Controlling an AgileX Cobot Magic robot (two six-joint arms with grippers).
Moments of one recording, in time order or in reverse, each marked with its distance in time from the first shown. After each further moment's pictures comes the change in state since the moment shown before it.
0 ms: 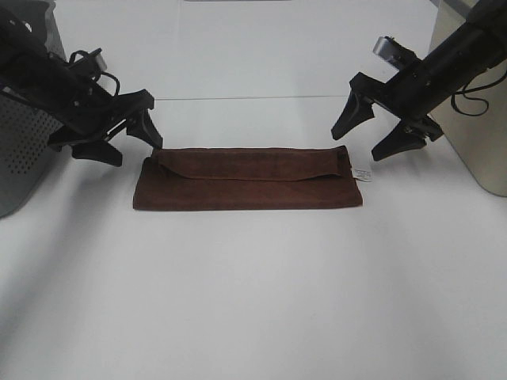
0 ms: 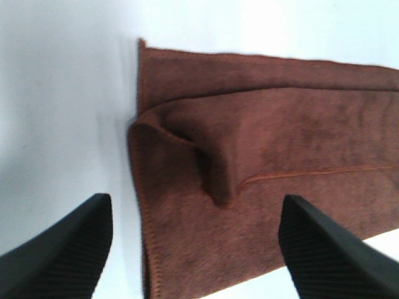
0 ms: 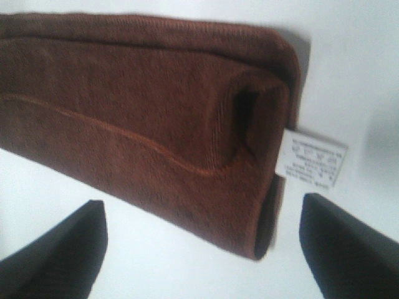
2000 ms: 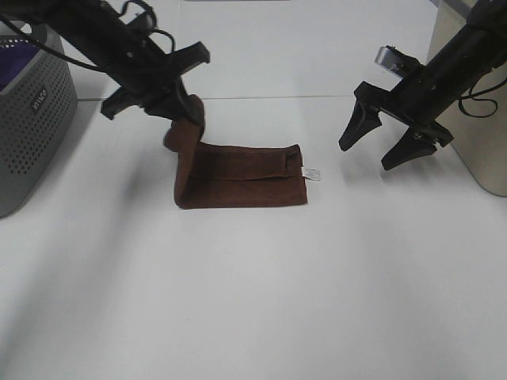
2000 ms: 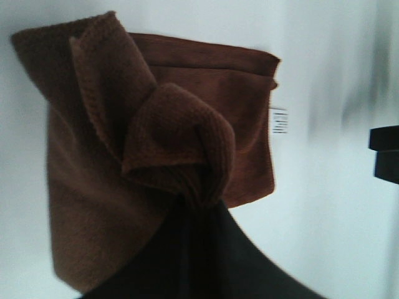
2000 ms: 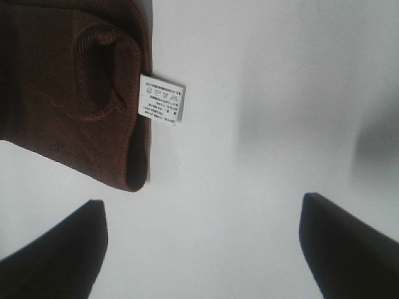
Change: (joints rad) left arm -0.171 0.036 -0.278 0.031 0.186 -0.274; right arm 0.000 -0.001 0.000 -0.069 0.032 0.041
